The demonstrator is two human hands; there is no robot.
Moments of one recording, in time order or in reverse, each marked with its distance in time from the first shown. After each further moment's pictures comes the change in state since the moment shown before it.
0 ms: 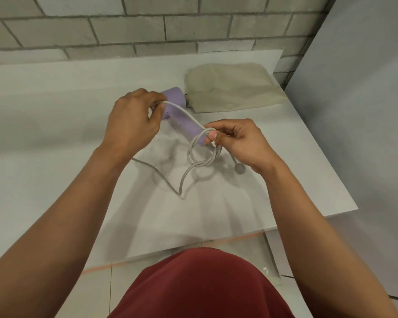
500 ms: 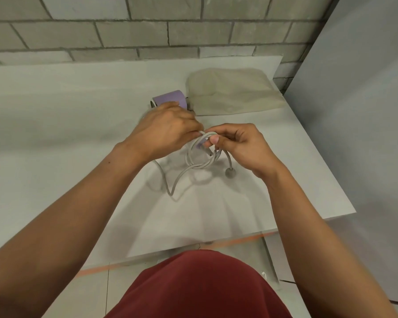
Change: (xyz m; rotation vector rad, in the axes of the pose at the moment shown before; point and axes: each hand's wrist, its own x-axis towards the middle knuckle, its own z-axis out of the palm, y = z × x) left_hand 0.004 0.026 0.012 0.233 -0.340 0.503; right_hand -0.009 -0.002 0.000 0.061 -0.009 -0.028
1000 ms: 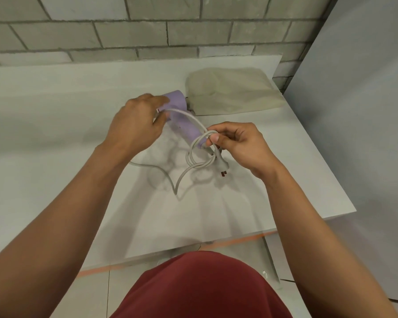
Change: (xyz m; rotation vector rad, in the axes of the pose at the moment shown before) left_hand -0.020 -0.015 -0.015 -0.189 0.157 -0.527; right_hand 0.003 0.003 0.003 0.022 0.023 0.019
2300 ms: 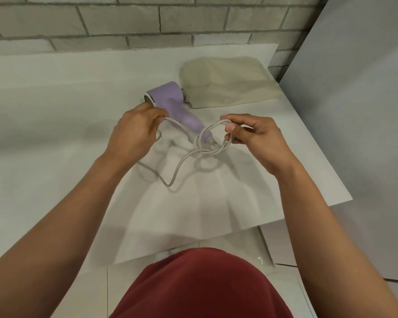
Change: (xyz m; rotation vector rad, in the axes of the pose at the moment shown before) left_hand -0.008 -0.040 0.035 -0.145 -0.033 0.064; right_hand -0.006 -0.003 -0.010 0.002 0.204 0.113
